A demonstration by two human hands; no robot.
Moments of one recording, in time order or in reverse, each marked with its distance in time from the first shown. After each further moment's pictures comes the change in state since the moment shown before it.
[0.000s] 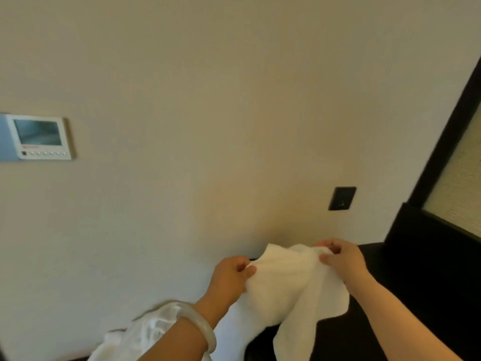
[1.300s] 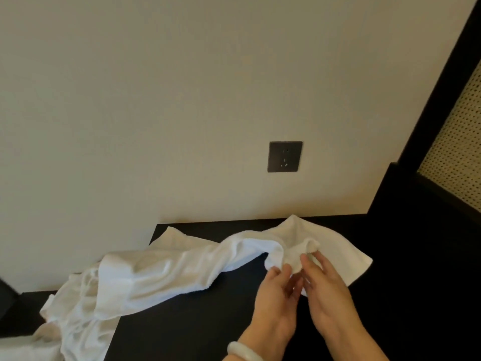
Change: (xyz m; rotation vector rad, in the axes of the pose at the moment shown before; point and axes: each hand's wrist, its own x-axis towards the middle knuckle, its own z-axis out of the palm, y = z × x) left_hand 0.042 0.067 0.397 -1.308 0.116 -0.451; right_hand 0.090 0.192 -0.132 0.780 -0.210 0.290
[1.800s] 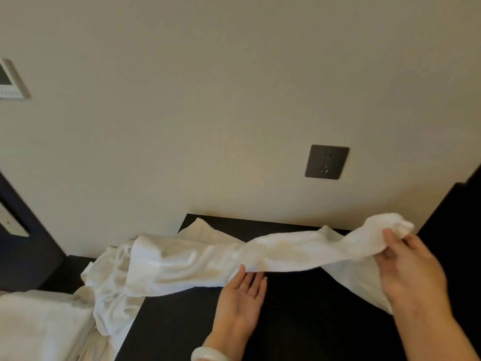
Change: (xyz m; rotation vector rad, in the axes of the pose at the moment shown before) left_hand 0.010 0.060 -0.081 -0.378 0.258 0.090; right_hand 0.054 -0.087 -0.009 0.228 0.059 -0.226
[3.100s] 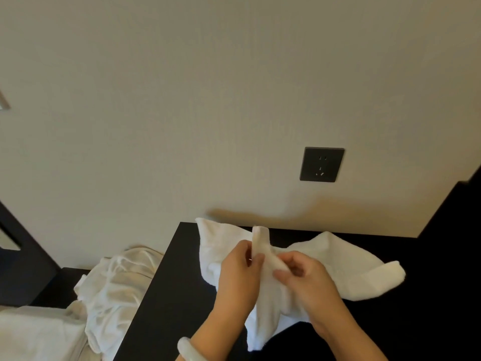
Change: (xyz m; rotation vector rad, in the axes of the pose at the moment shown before) left_hand -0.030 0.017 0.071 1.459 0.050 0.822; right_hand -0.051 0.071 0.051 -0.777 -0.573 0.094
